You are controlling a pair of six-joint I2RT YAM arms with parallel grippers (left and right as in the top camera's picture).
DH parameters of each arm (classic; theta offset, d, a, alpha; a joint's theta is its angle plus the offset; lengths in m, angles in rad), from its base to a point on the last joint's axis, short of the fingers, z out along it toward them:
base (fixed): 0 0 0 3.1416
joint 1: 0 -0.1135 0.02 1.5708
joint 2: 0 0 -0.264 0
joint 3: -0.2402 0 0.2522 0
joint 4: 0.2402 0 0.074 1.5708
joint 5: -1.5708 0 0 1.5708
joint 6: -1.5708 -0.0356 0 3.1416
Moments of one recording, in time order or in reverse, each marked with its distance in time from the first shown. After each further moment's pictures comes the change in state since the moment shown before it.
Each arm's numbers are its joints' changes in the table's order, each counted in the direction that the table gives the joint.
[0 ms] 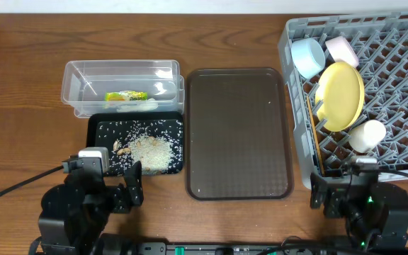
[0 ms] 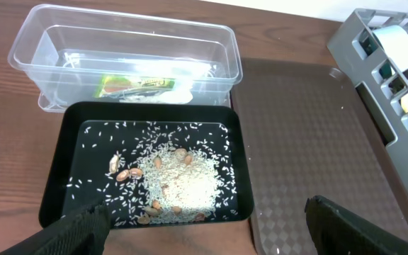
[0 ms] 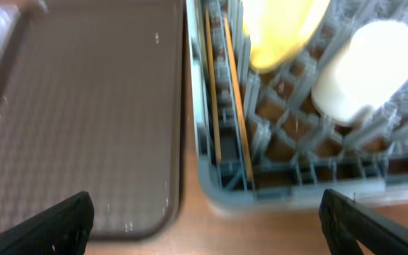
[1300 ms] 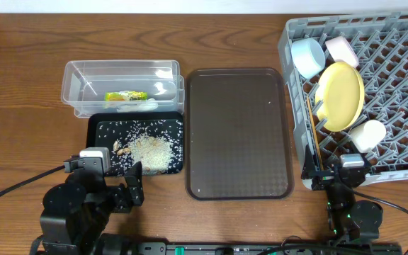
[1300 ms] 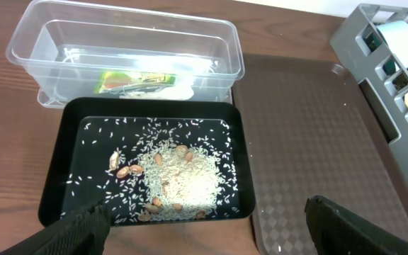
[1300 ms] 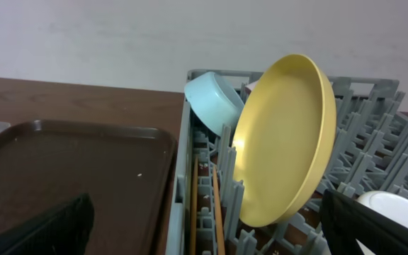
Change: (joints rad) left arm 0.000 0.001 0.012 0.001 0.000 0.000; right arm 0.010 -0.341 0.647 -0.968 0.002 0.130
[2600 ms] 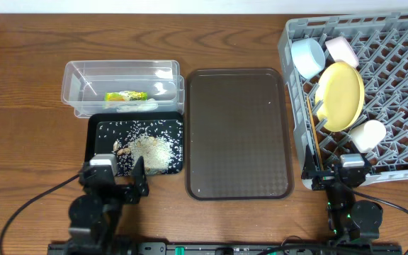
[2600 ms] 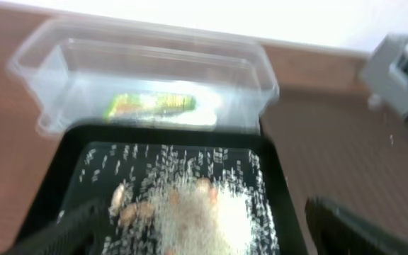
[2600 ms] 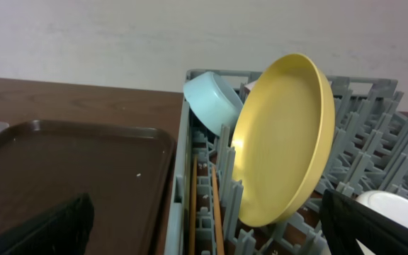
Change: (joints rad) left arm -0.034 -0.339 0.562 -0.482 0.054 -0.019; right arm 0.000 0.000 0.000 0.000 -0.003 0.000
